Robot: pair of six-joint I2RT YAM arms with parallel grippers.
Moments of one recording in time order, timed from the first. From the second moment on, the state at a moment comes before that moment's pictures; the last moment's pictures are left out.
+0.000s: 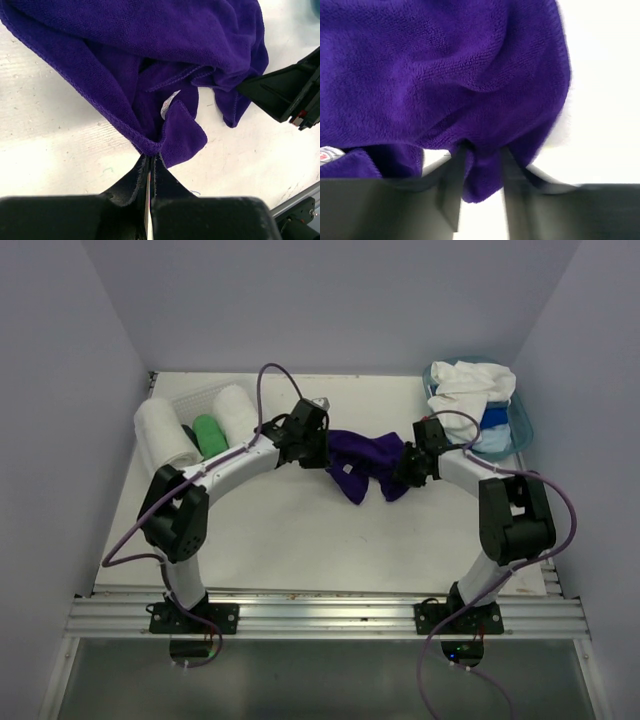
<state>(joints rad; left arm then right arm) -0.65 1.84 1.45 -0.49 0.05 -0.62 0.20 1.72 1.01 -0.32 -0.08 0.57</state>
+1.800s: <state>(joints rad) -0.34 1.24 1.24 -0.51 0.18 -0.41 0.08 1.00 1.00 -0.49 0.24 0.57</state>
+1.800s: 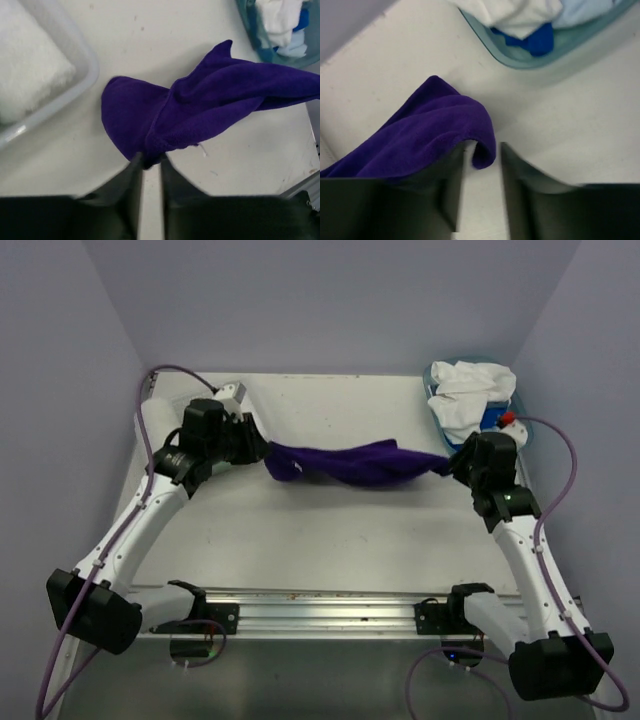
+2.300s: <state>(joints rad) -0.36 1.21 0.96 -0.58 0.10 -0.49 0.08 0.97 0.71 -0.58 0.14 0.62</state>
